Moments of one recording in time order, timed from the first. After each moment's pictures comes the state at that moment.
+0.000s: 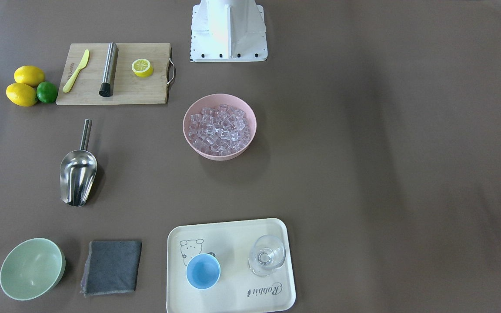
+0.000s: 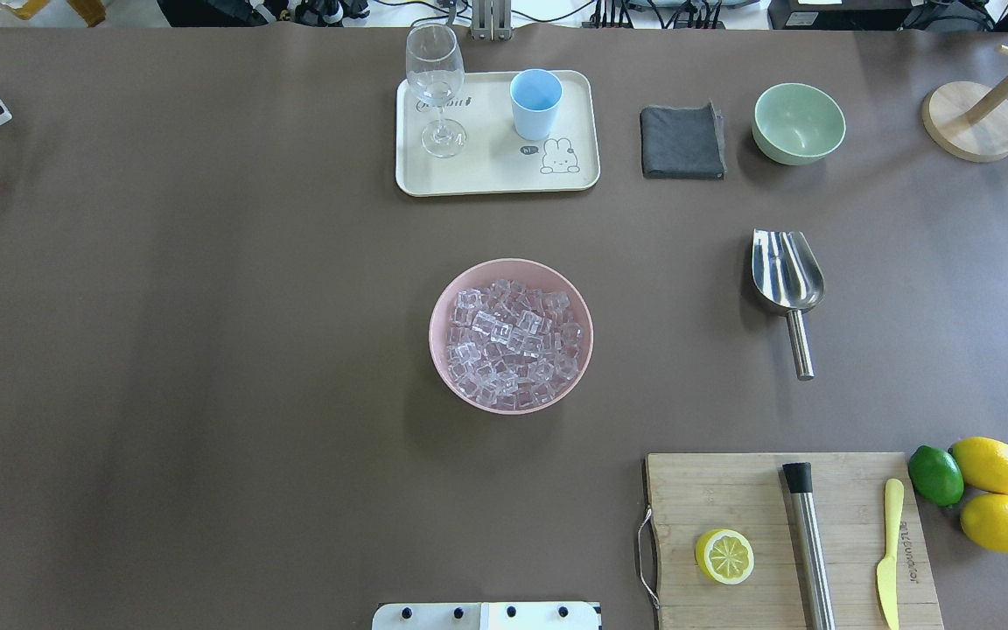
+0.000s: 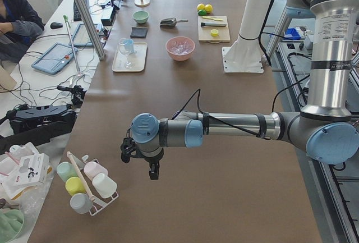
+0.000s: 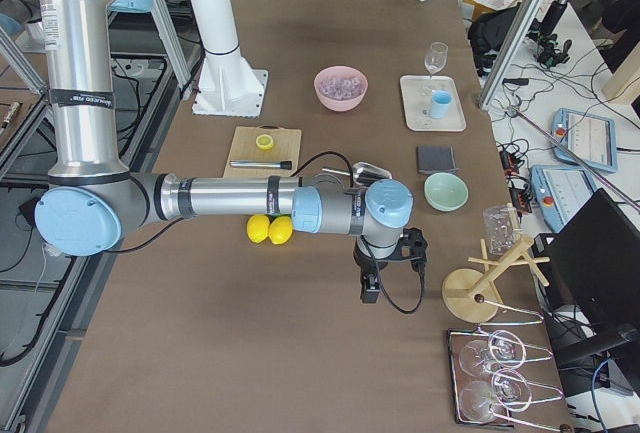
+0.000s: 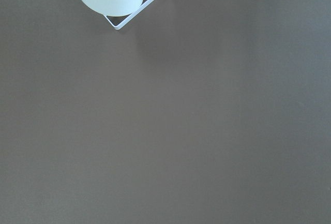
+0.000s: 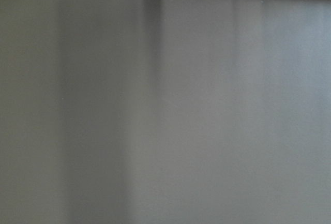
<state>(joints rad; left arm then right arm) -1.60 -1.56 -1.62 -1.54 -2.38 -0.02 1.54 -1.54 1.61 -1.64 2.30 -0.03</state>
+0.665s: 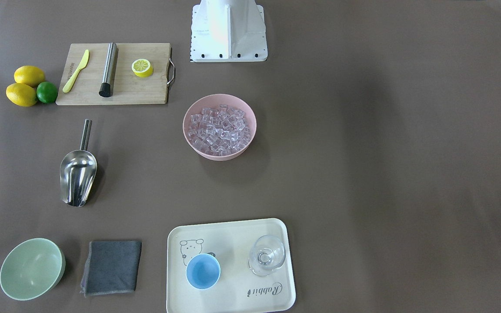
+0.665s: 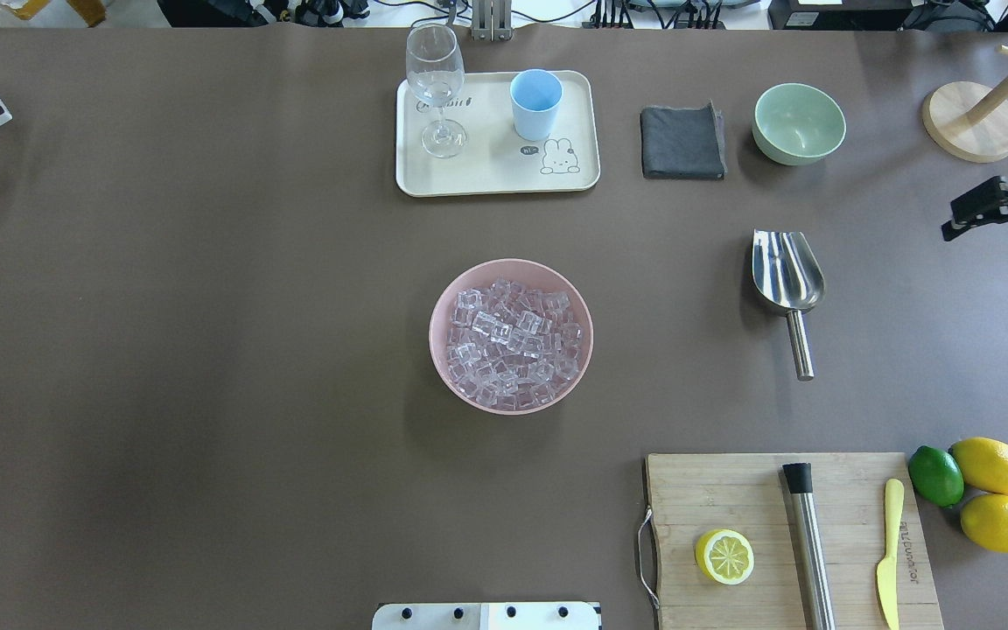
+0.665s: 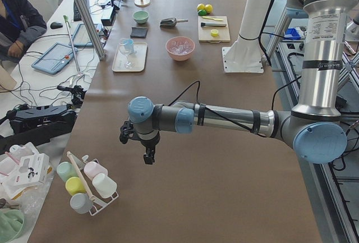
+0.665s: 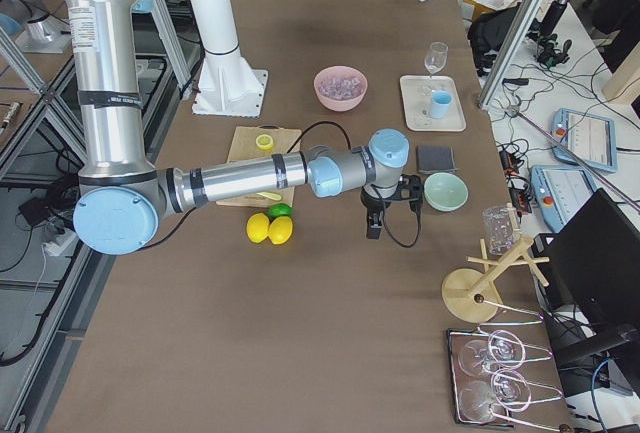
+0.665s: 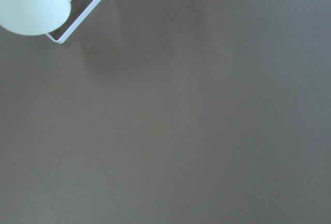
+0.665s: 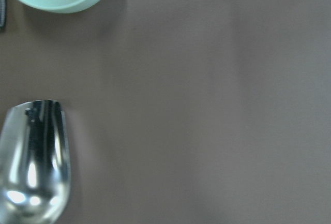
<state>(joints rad) -1.49 -1.59 -1.64 -1.55 -2.37 -0.02 1.23 -1.49 1.71 -1.41 2.35 0.54</state>
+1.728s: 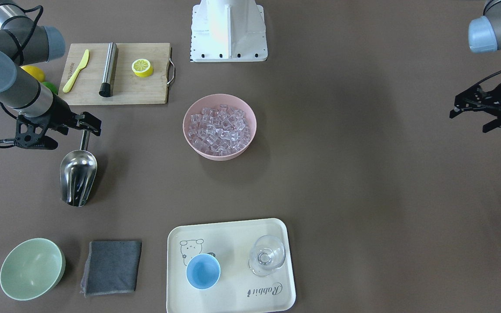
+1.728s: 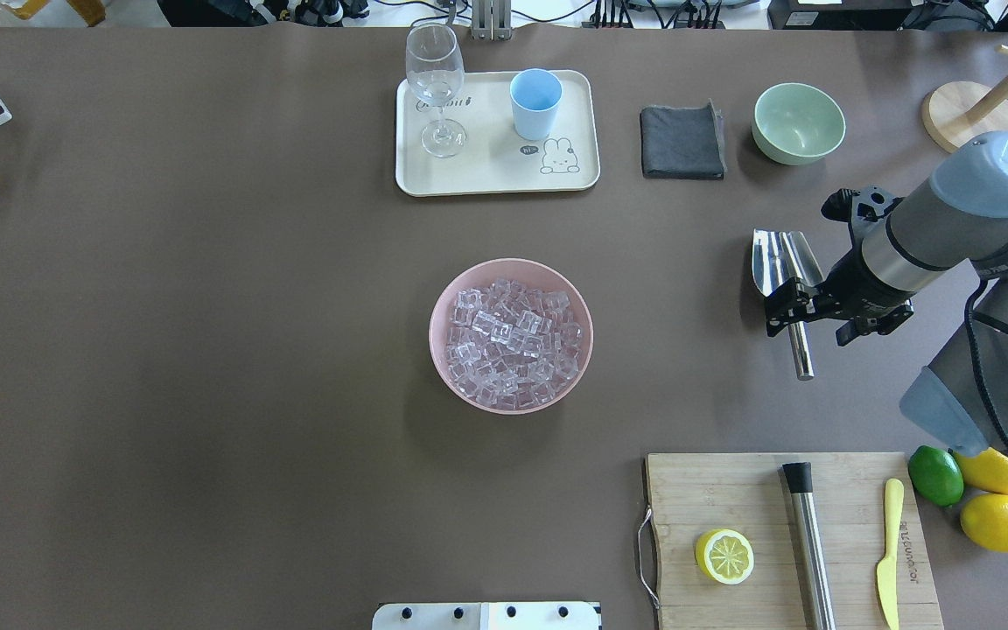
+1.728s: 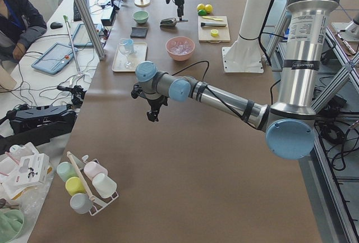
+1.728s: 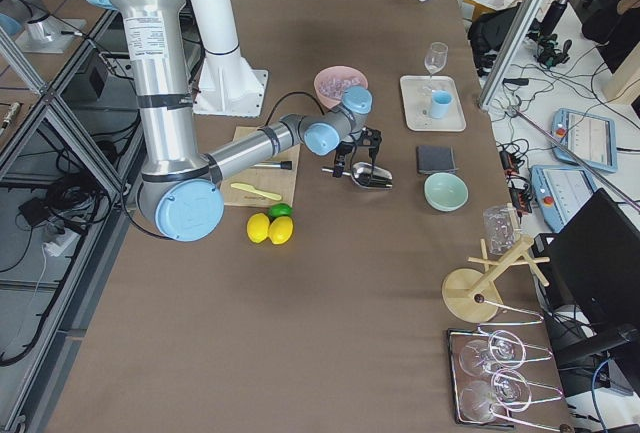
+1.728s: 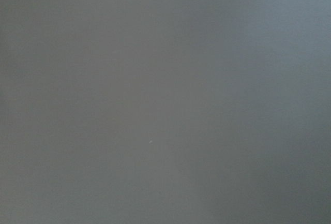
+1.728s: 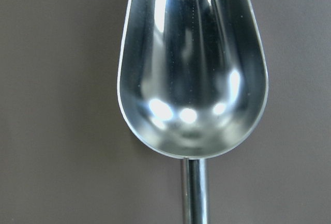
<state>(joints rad) -1.23 -1.65 -1.82 -1.56 -2.43 -0.03 0.83 -1.44 1.80 -1.34 2.26 1.02</state>
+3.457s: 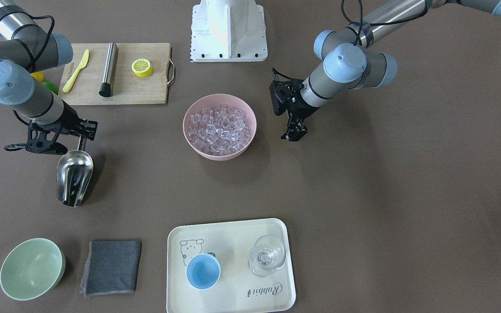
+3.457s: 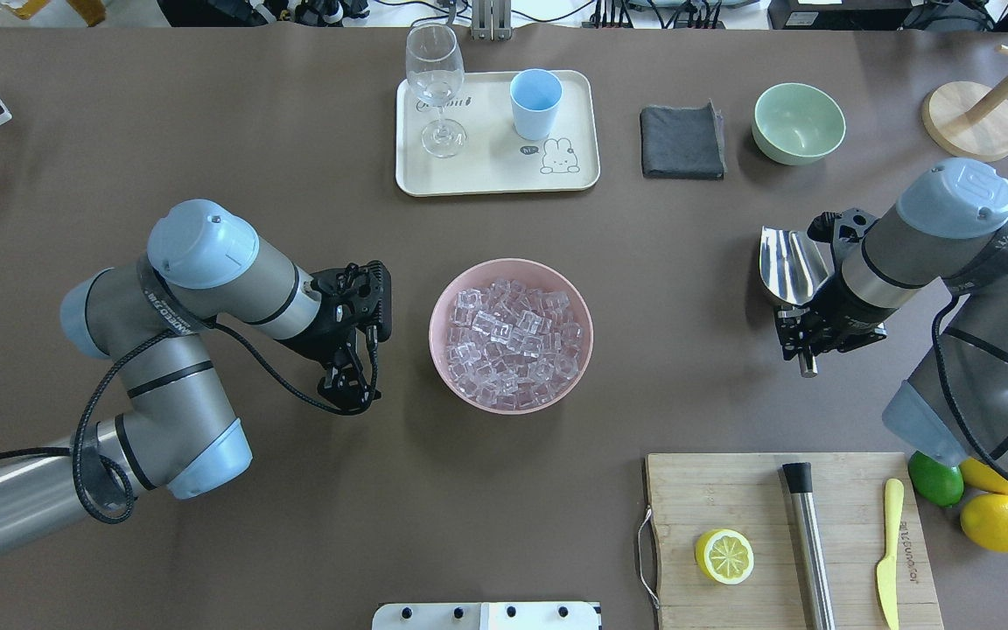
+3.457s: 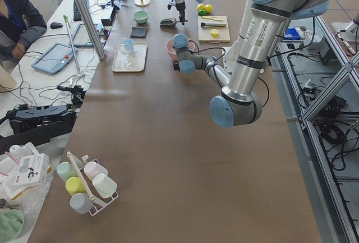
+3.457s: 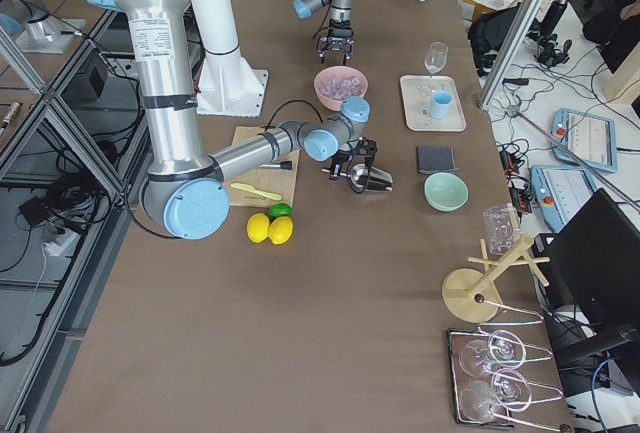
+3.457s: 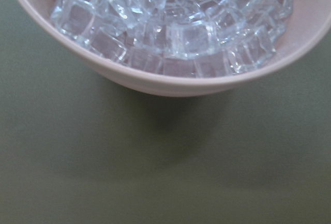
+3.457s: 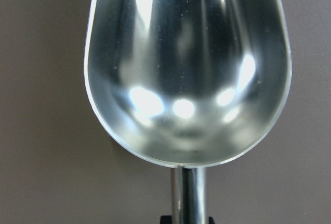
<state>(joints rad) -0.58 -2.04 -1.59 -2.12 -2.15 0.17 0.79 -1.43 1.74 -1.34 2.23 1.03</state>
